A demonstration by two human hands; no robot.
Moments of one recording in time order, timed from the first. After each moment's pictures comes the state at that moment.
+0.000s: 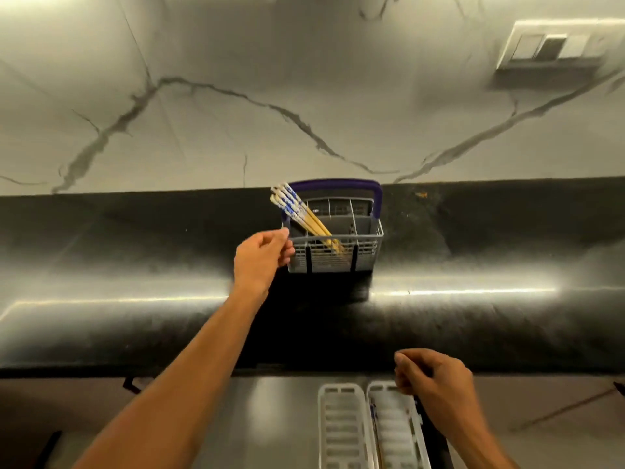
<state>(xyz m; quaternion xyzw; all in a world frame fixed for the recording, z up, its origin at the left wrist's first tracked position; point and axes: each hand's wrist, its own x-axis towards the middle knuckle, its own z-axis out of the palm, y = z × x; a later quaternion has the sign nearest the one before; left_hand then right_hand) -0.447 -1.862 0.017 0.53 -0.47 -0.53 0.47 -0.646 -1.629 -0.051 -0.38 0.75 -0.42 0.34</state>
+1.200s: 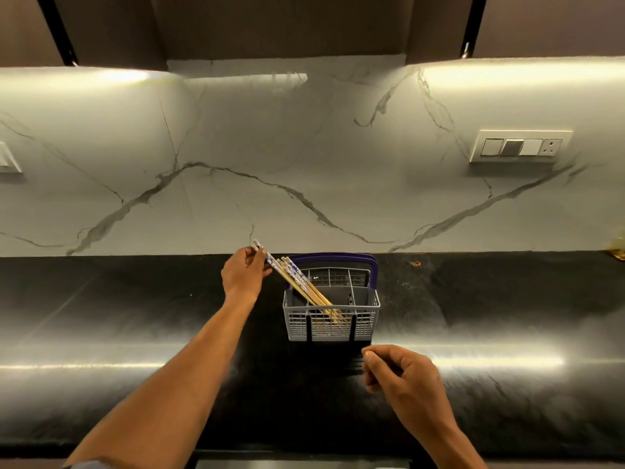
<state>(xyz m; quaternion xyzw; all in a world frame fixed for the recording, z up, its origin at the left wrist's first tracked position) -0.434 -1.946 0.068 0.53 -0.52 -0.40 0.53 -0.629 -1.697 0.030 -0.48 0.64 -0.52 0.30</state>
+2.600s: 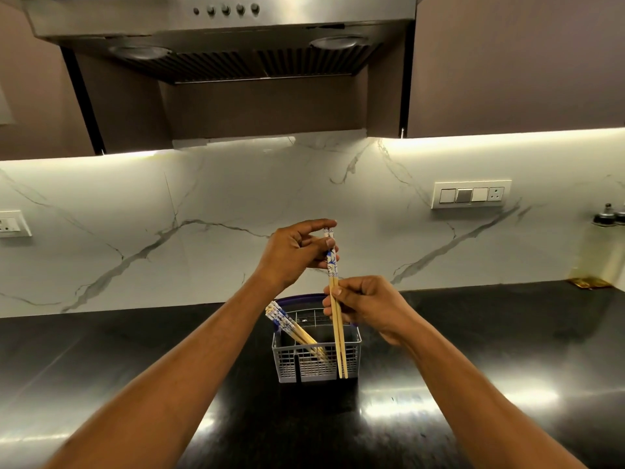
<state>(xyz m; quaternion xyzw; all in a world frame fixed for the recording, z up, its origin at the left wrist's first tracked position) -0.500 -1.830 0.238 0.24 -0.76 -0.43 0.43 -0.650 -1.742 0.179 -0.53 0.52 -0.52 0.42</state>
